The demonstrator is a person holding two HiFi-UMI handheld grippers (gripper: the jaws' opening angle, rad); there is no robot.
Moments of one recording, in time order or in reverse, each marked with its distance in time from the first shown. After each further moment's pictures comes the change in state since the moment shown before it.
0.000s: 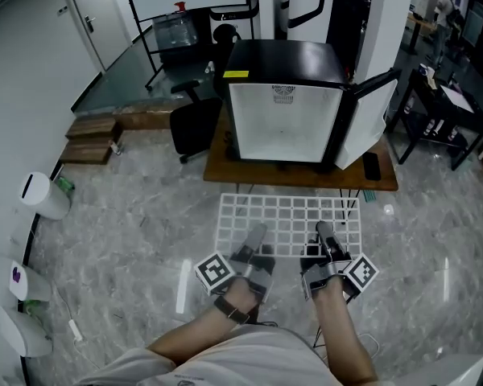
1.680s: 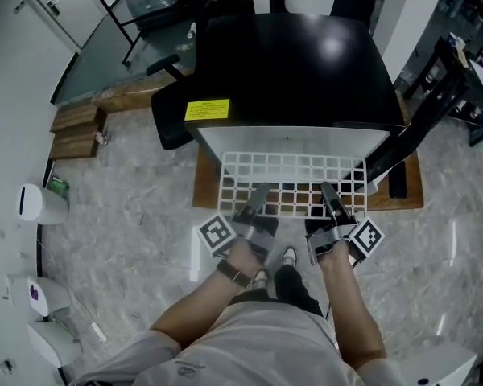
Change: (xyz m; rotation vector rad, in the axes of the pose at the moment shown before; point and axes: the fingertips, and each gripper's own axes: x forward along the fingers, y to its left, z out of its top) left arm 0.294 0.113 0.173 -0.056 0.057 0.062; right arm 0.319 -0.095 0.113 0.038 0.009 -0.043
